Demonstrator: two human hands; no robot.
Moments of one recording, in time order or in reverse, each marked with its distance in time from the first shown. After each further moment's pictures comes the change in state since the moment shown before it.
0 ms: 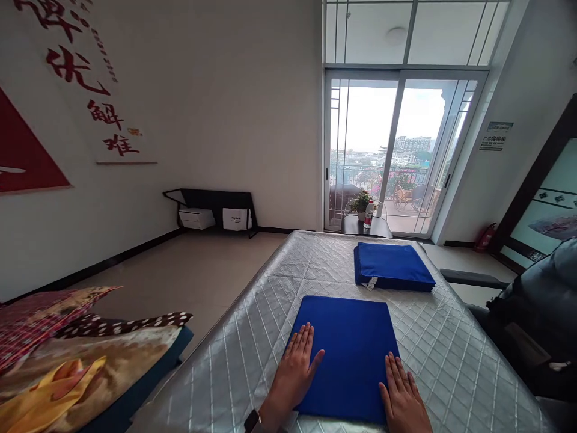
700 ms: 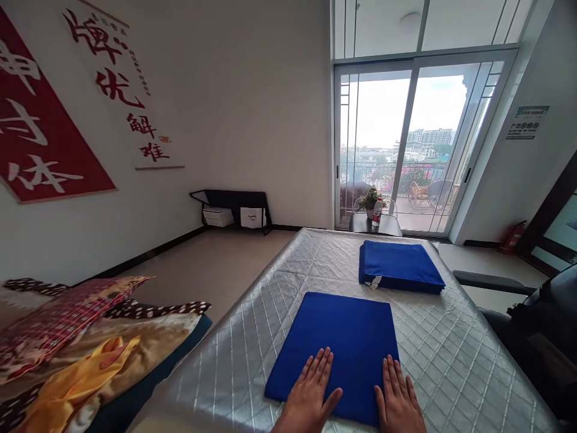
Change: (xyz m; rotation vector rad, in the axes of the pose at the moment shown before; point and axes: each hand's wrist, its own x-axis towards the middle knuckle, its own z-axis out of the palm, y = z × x) left_hand -0.041 0.049 0.028 0.009 -0.061 0.186; right_hand 0.004 0.015 0.025 0.037 -0.012 -0.065
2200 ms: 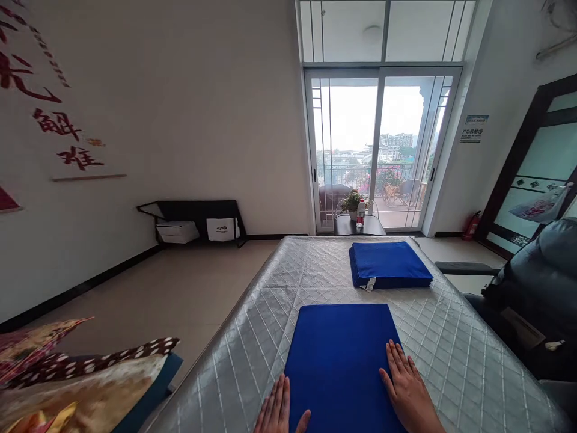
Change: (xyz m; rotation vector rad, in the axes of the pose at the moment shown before) left_hand -0.053 -0.099 0.006 -0.037 -0.061 -0.336; right_hand 0.031 -0.027 -0.034 0.046 0.025 0.105
